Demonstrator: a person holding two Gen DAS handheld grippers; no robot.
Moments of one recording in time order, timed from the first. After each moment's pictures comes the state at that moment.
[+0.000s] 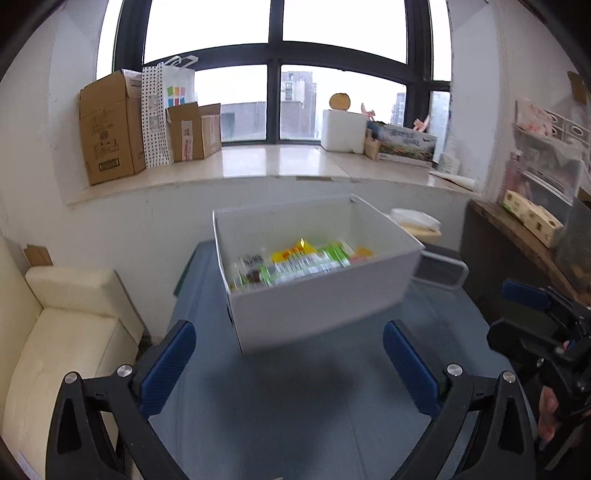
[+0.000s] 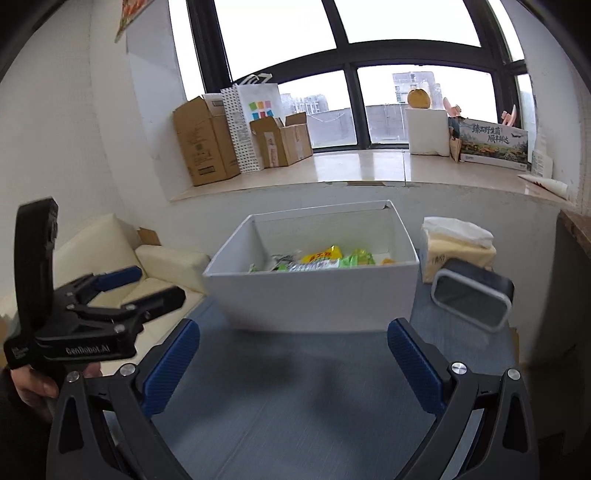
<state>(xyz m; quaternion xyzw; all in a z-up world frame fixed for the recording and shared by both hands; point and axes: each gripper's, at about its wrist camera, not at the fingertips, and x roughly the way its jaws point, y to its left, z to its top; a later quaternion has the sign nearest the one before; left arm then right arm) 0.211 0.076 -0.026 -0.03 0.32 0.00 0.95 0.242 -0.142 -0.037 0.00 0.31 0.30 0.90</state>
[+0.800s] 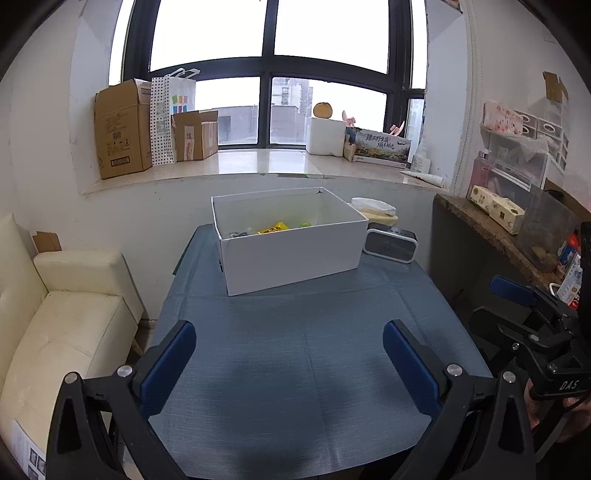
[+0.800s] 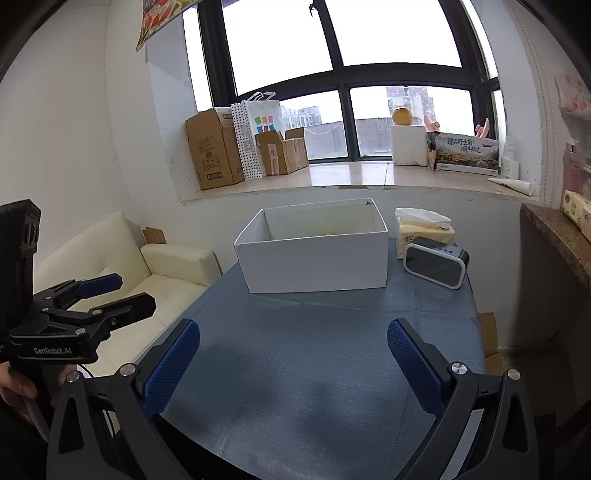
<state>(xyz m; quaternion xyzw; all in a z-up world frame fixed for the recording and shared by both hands) 0.086 0.048 -0.004 -0.03 0.31 -0.01 0.95 0.125 -0.189 -0.021 -0.01 0.29 0.28 0.92</state>
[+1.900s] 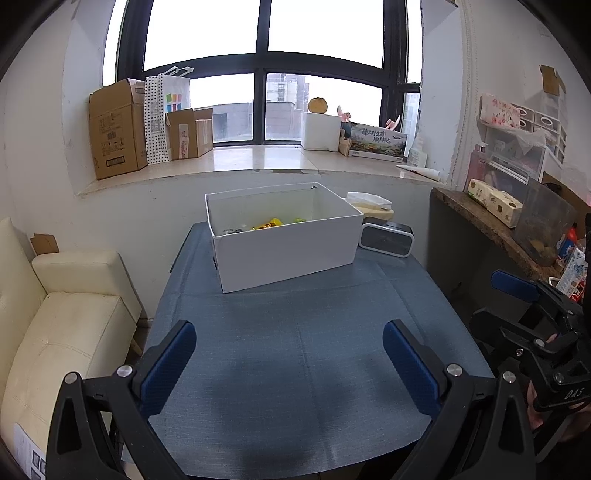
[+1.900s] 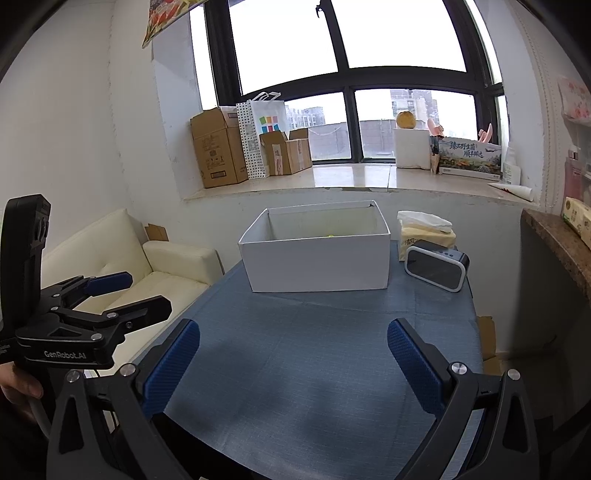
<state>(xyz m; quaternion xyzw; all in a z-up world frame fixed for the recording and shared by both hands) 0.089 0.042 -0.006 -0.03 0.32 -0.02 0.95 0.119 -0.188 -0.017 -0.02 0.28 0.28 0.92</state>
